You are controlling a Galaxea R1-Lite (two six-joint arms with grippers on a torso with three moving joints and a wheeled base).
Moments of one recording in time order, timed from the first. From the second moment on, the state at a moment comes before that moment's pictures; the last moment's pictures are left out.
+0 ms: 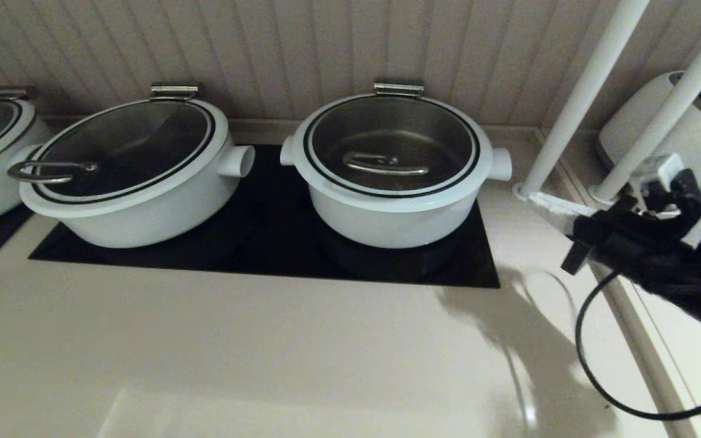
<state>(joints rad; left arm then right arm) 0.00 0.00 0.00 -0.04 0.01 -0.03 0.16 1.64 -0.46 -1.34 0.42 -0.17</state>
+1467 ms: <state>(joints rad) 0.00 0.00 0.00 -0.04 0.01 -0.03 -0.03 0.40 0.00 -0.30 0.08 -0.06</state>
